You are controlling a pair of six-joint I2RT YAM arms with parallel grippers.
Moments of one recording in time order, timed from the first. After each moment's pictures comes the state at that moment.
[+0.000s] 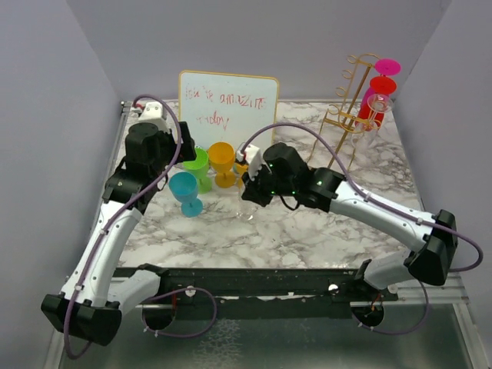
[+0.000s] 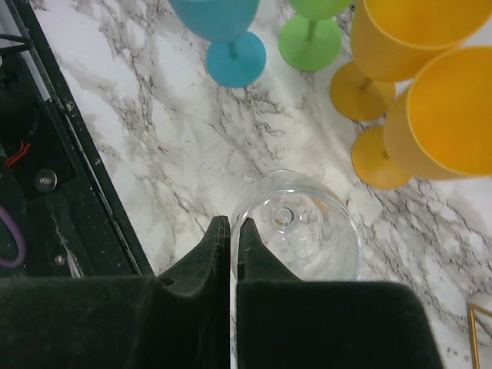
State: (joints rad) left arm -0.33 1.01 1.14 -0.46 -0.15 -0.24; right arm 0.93 1.39 1.27 -0.47 -0.17 -0.02
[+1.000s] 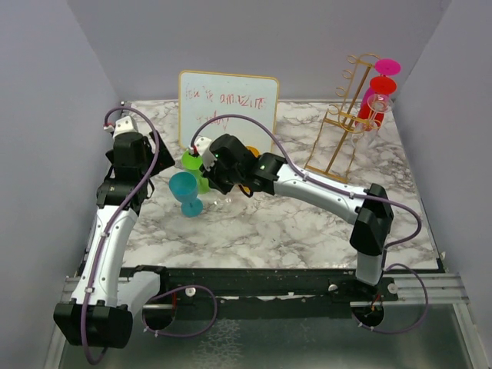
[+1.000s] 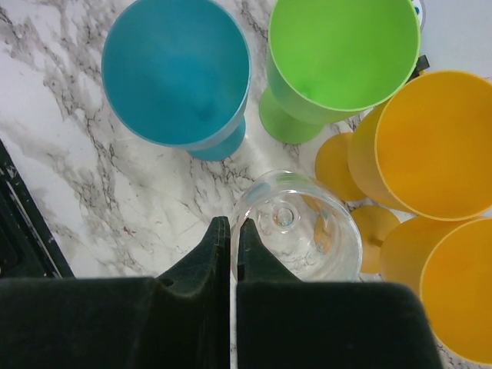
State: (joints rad) left arm -0.07 0.99 1.05 -0.57 -0.22 -0.40; right arm 1.04 1.88 1.73 -0.52 0.00 -0.07
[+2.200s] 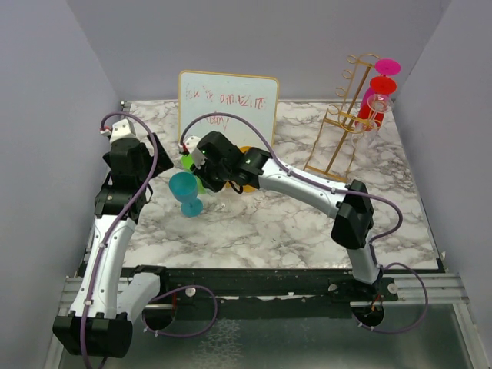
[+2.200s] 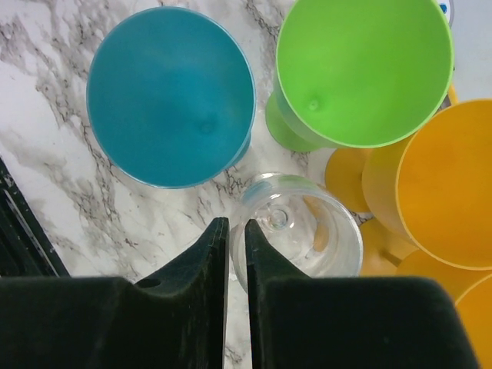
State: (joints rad) left arm -0.07 0.91 1.01 -0.54 -0.23 -0.38; right arm 1.04 2.03 1.92 -0.63 -0.02 -0.05
